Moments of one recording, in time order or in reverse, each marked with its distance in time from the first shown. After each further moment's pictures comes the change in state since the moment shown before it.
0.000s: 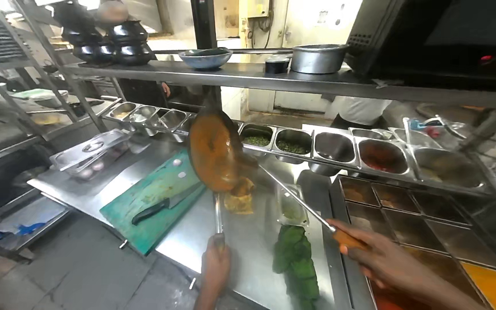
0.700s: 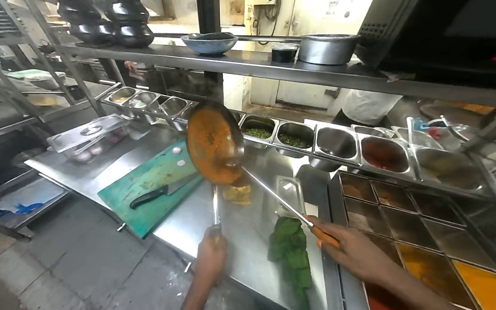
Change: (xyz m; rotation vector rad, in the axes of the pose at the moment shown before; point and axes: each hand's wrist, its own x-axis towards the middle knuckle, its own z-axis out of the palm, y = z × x) left_hand -0.009 0.001 -0.003 -0.092 -0.047 -0.061; right_hand 0.027 0.000 0.031 -0.422 -0.001 -0.133
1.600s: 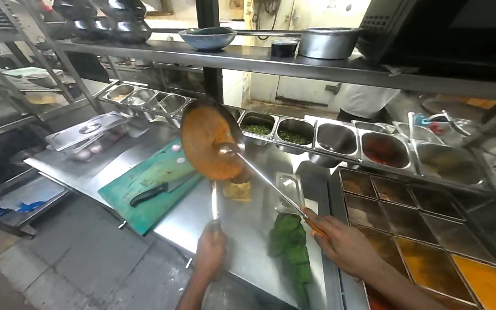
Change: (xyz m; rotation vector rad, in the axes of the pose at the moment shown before) left_hand -0.001 0.009 -0.006 -0.114 -0.046 -0.030; right_hand 0.003 0.003 0.033 -0.209 0.288 -0.093
